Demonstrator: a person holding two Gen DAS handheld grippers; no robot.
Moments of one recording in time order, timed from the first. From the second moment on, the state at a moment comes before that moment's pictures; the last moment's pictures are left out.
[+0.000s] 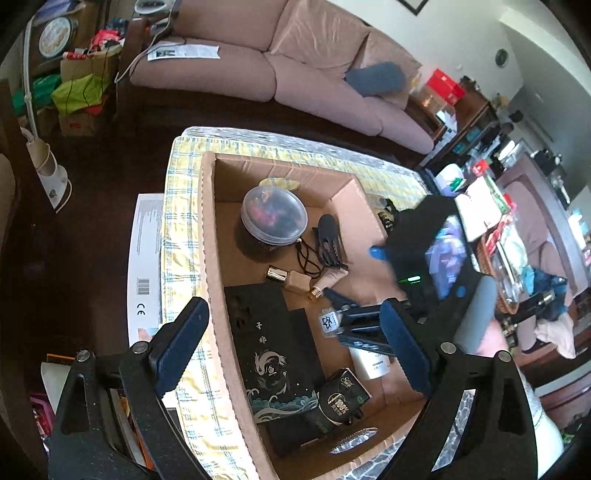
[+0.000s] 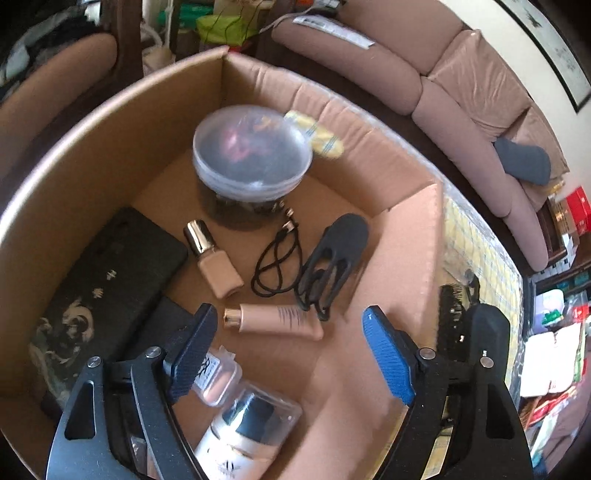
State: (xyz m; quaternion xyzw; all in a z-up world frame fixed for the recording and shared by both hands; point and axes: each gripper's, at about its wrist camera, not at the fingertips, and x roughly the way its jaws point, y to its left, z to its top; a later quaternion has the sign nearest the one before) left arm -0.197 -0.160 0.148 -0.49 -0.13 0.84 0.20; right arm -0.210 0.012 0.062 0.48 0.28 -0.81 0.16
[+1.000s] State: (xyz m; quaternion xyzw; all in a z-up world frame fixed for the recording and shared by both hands) left arm -0.194 0.093 0.141 -0.53 -0.04 0.80 0.28; right arm -0.143 0.342 0.146 0.43 -0.02 -0.90 0.04
